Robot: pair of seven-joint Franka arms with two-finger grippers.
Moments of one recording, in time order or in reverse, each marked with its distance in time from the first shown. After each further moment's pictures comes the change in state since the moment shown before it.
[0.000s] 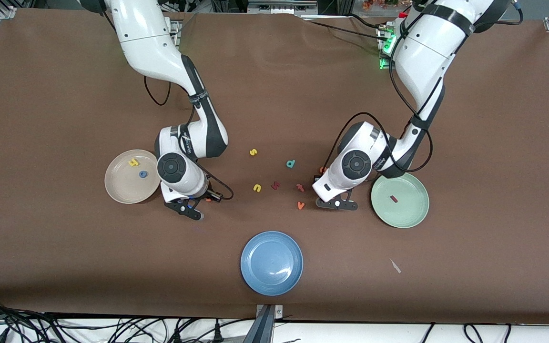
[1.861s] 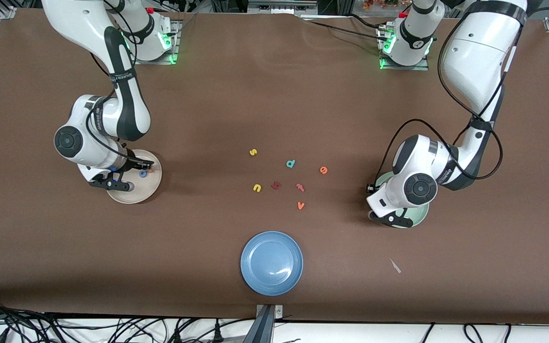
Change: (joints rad) left arm 0.209 -0.072 0.007 0.030 0.091 -0.225 0.263; right arm -0.033 -0.363 -0.228 -0.498 -0.010 -0.031 -0.613
